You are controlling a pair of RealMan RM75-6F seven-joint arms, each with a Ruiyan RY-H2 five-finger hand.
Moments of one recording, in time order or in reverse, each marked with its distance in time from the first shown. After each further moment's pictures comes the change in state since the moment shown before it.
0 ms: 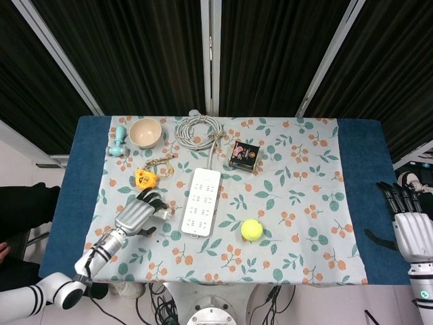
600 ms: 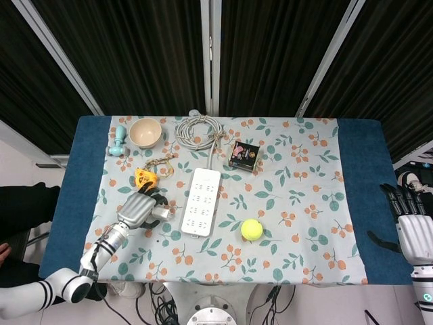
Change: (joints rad) left arm -0.016 -0.062 -0.025 0.079 -0.031 0.045 -0.062; right arm -0.013 -0.001 -0.005 0.011 -0.002 0.012 0.013
